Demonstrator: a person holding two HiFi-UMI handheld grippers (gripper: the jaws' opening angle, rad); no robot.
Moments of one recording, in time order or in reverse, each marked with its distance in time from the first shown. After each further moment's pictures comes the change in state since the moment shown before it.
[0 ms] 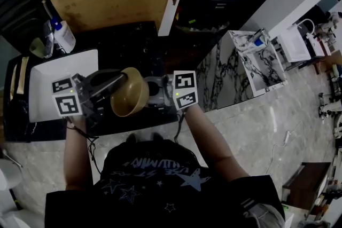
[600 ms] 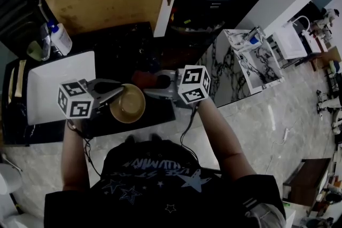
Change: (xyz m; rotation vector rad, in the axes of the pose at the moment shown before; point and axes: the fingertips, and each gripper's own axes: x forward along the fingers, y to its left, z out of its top) left arm -0.007 0.036 -0.081 0.126 0.423 0.191; right arm -0.058 -0.027 -0.023 -0.050 0.278 -0.247
